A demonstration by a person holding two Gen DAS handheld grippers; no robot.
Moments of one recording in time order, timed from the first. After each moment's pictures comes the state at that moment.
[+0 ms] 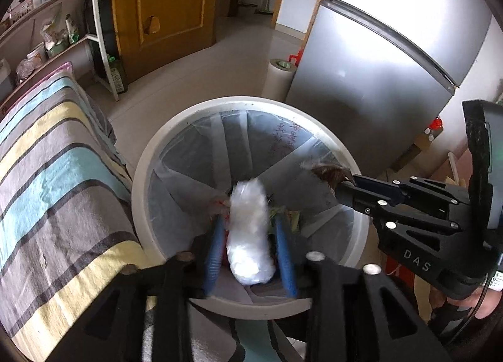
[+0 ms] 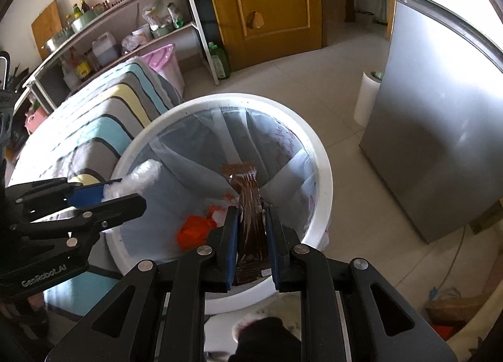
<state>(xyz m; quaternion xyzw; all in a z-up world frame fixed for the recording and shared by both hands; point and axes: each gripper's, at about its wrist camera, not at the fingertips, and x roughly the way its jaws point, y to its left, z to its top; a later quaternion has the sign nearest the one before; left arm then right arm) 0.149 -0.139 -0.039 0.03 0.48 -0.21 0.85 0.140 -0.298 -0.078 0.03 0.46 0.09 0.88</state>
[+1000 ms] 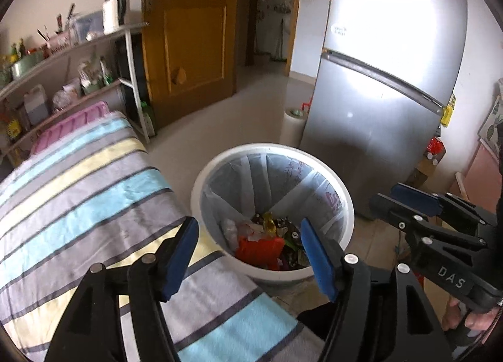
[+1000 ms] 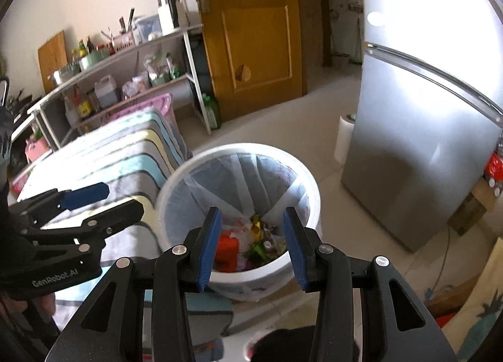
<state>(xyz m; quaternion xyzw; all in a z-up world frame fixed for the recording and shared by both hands) 0.069 -0.095 0.025 0.03 0.36 -0.17 0.92 0.036 -0.273 -0.003 0.05 0.34 0.04 0.94</state>
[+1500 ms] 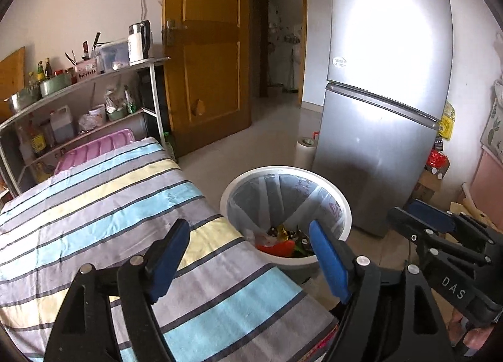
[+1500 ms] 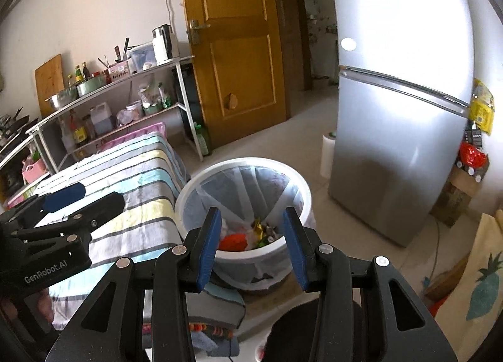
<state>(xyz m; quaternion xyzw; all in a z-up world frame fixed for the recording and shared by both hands) 0.008 -0.067 0.049 0.04 0.29 -0.14 0.95 -0.033 -0.251 0.012 0.06 0.28 -0.01 0.96</state>
